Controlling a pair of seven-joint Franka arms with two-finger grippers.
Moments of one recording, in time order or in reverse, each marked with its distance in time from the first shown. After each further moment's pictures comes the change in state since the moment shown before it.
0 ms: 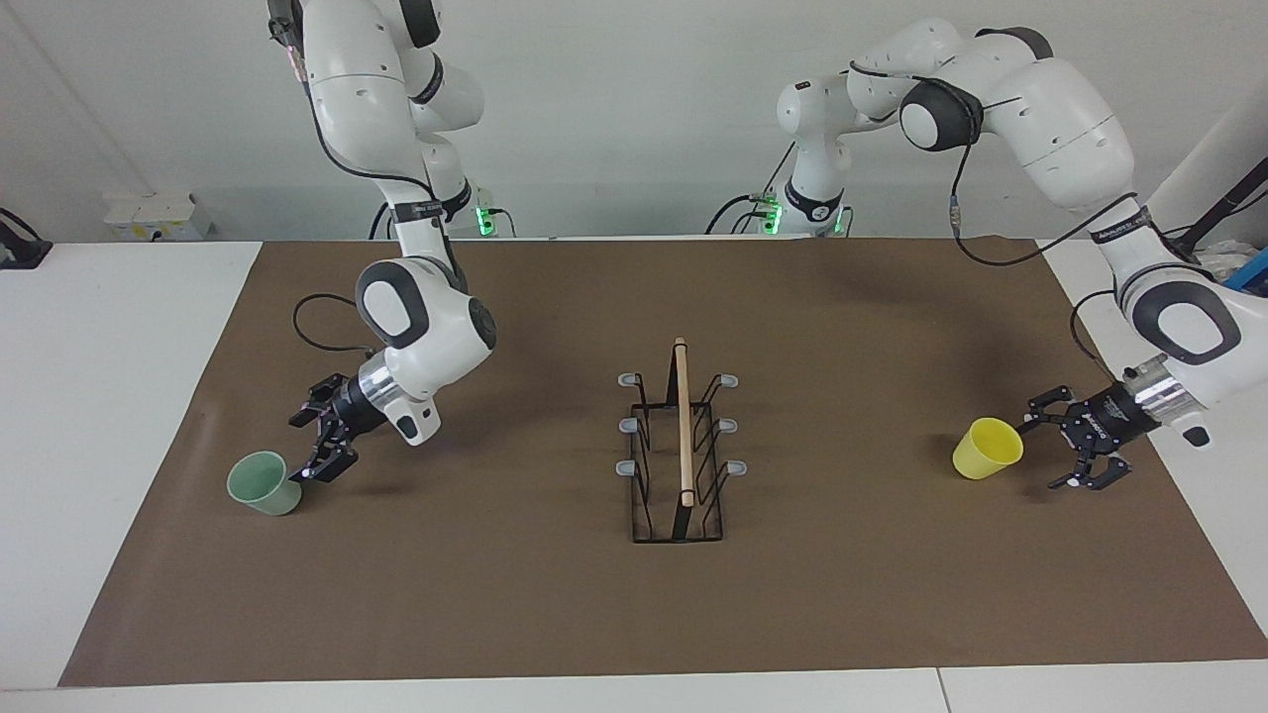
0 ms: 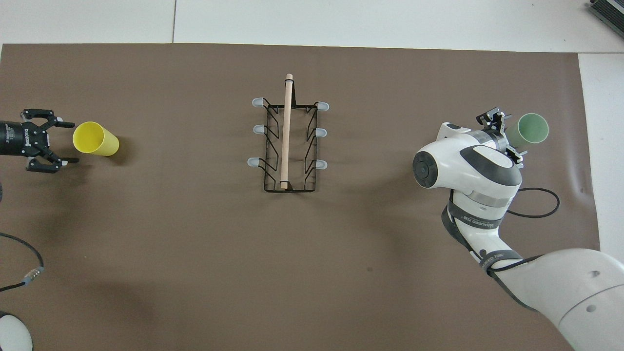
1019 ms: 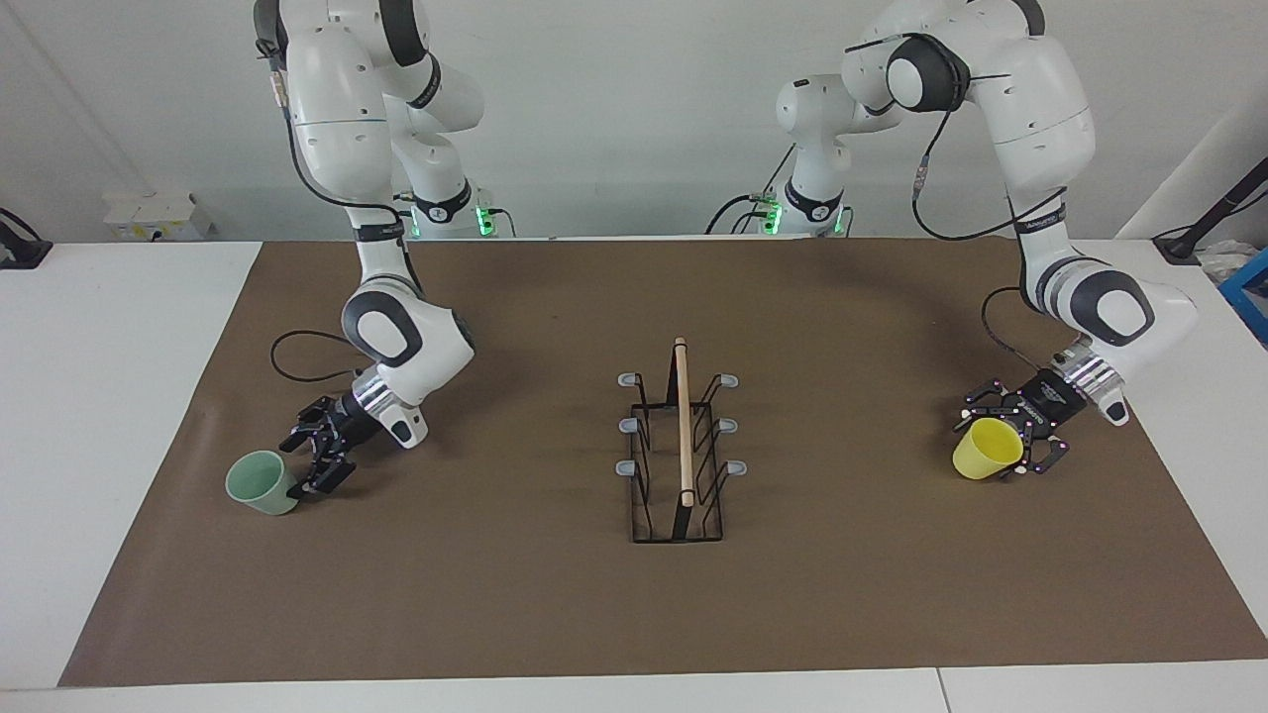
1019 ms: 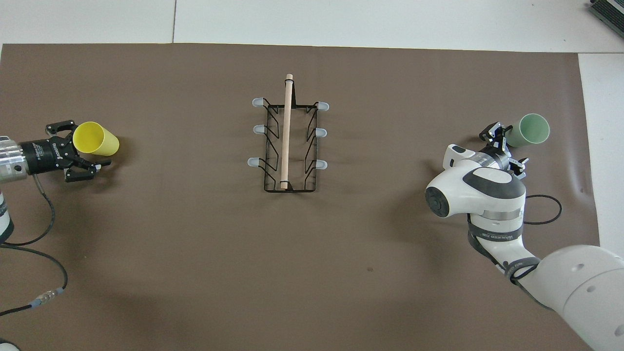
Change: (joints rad) left arm -0.085 -0.116 0.000 -0.302 -0.325 0.159 0.084; right arm -0.087 0.030 -0.004 -0.138 -0.360 0.115 0.308
